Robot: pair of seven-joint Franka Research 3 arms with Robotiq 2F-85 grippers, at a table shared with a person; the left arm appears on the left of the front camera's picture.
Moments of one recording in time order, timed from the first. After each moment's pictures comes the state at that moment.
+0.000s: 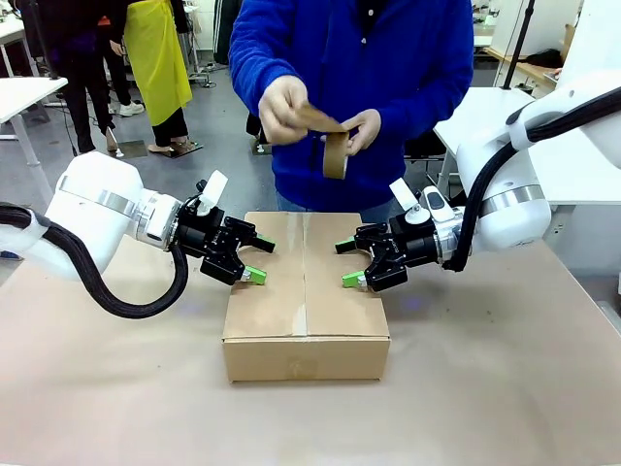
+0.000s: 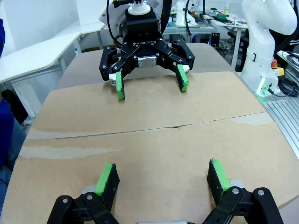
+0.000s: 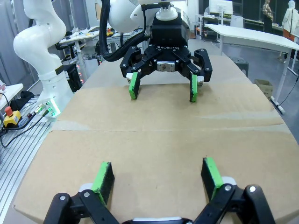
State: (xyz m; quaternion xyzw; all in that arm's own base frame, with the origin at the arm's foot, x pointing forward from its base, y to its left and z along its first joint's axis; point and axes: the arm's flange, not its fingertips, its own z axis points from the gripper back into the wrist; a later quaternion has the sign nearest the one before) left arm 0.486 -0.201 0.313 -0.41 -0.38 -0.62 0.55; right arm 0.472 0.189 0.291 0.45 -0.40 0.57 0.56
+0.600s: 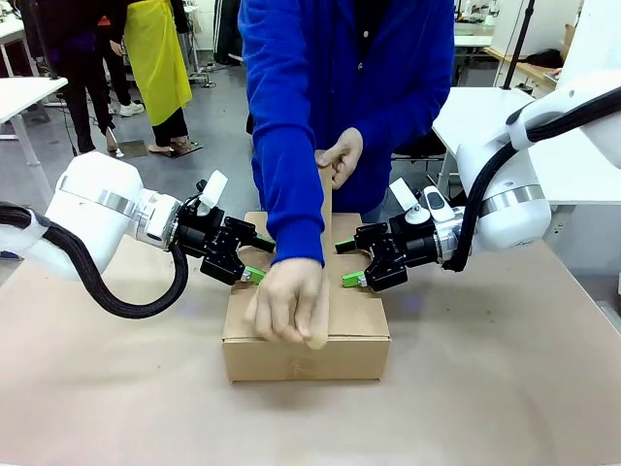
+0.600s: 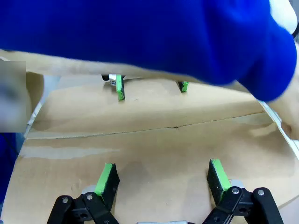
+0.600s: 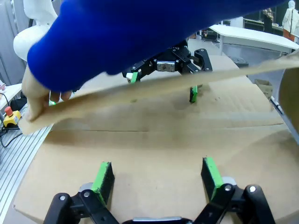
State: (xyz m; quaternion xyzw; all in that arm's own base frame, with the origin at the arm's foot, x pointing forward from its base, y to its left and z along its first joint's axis) left arm 0.486 -0.201 0.313 -0.41 -0.38 -0.62 0.55; right arm 0.472 0.189 0.291 0.45 -0.40 0.57 0.56
